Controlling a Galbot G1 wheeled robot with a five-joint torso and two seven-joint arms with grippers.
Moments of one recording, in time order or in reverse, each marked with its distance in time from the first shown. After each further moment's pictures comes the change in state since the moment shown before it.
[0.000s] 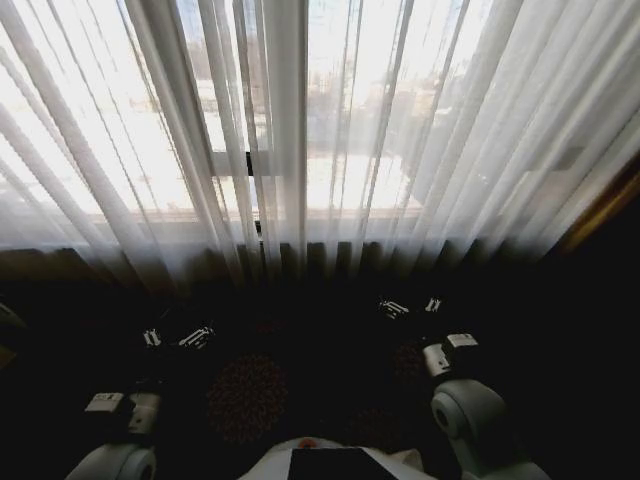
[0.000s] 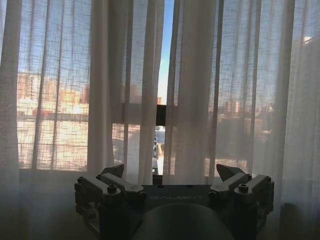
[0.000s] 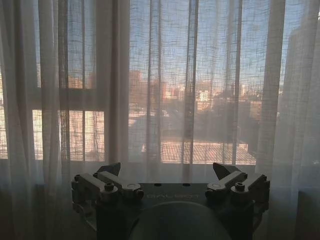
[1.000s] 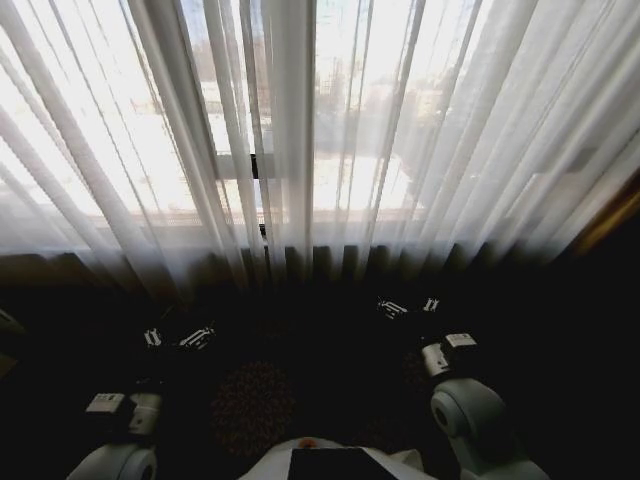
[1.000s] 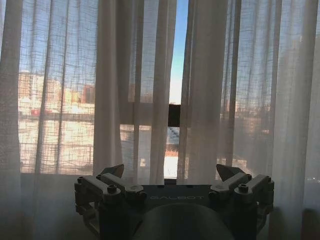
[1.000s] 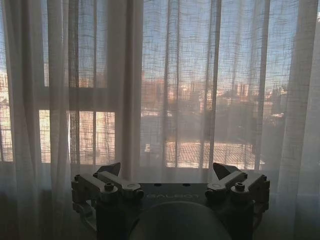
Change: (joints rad) left arm 0.001 -0.004 0.000 0.001 0.010 -0.006 0.008; right arm 0.005 0.002 0.001 -0.011 -0.001 0.010 -0.021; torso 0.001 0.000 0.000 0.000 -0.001
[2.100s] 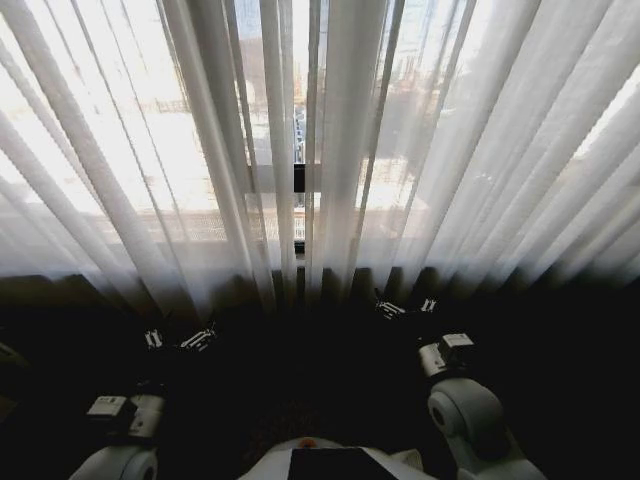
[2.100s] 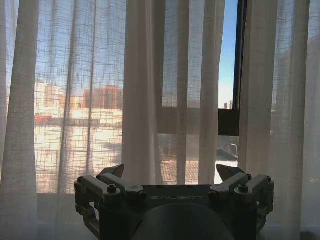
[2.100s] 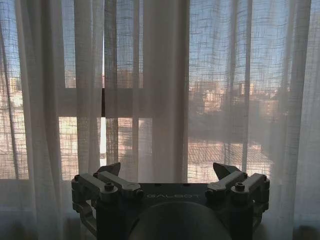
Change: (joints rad) left arm 0.012 -0.006 0.004 0.005 0.013 -0.028 0.016; right arm 0.006 0.008 -0.016 -0.010 0.000 0.001 -0.002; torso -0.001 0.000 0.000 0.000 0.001
